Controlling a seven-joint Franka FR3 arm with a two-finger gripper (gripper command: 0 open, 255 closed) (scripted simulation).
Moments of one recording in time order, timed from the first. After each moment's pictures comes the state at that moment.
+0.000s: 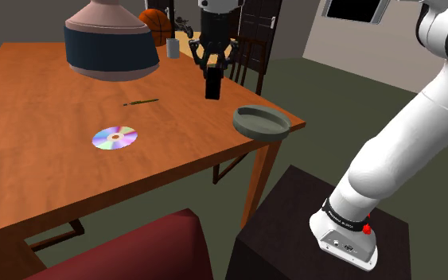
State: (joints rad) arm -0.14 -0.19 0.42 -1.77 -0.07 1.64 0.97
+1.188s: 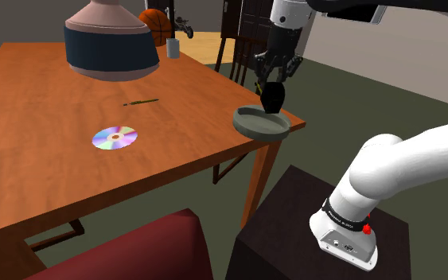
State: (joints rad) arm -0.11 -0.72 0.23 -2.26 0.01 1.62 0.76
